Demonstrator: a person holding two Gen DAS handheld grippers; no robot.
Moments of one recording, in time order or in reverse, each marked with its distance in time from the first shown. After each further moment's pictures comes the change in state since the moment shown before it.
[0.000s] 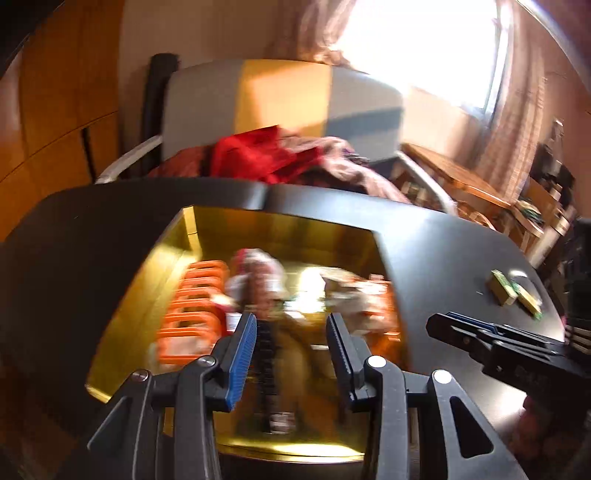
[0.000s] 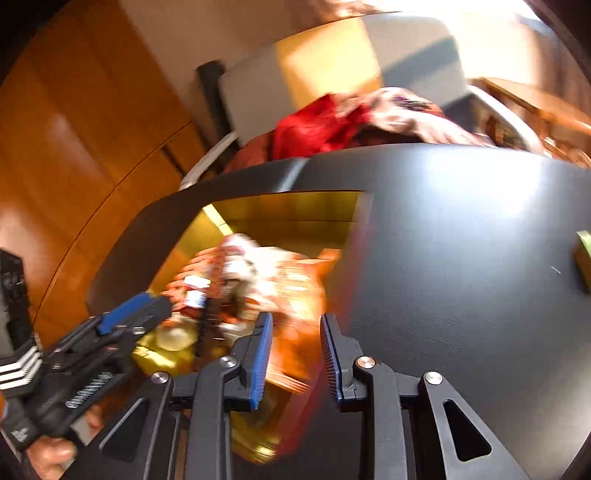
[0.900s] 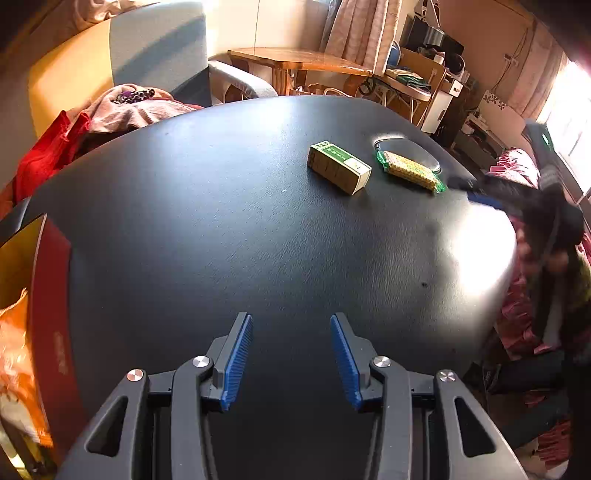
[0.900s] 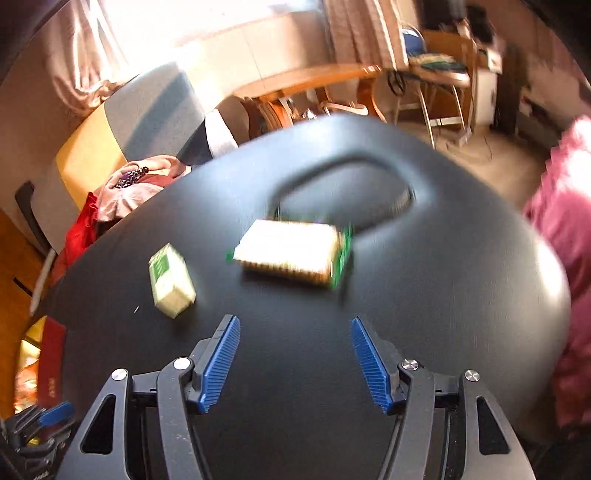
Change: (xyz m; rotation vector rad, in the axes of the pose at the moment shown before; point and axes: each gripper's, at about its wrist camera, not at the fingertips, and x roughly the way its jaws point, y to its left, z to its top) left arm 0.096 -0.253 -0.030 0.413 0.322 -0.332; right arm -0.149 -0.346 -0.008 0.384 -0.135 -0.514
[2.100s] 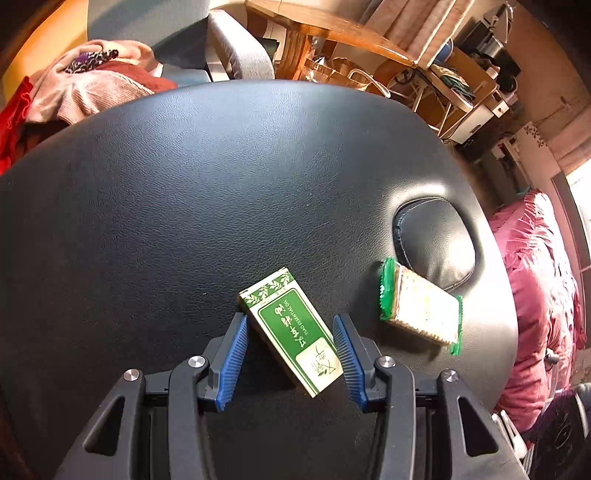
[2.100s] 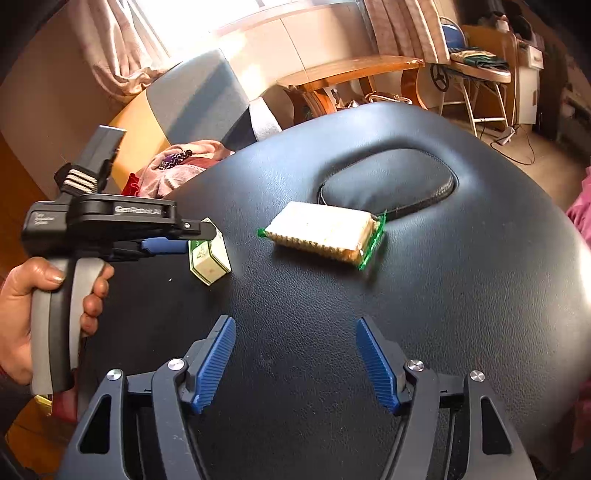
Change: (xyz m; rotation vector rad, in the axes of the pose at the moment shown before) left arm 0.132 -0.039 0.177 -0.215 0.184 -0.052; right arm 0.004 -0.008 -0.033 -0.028 0.032 0.202
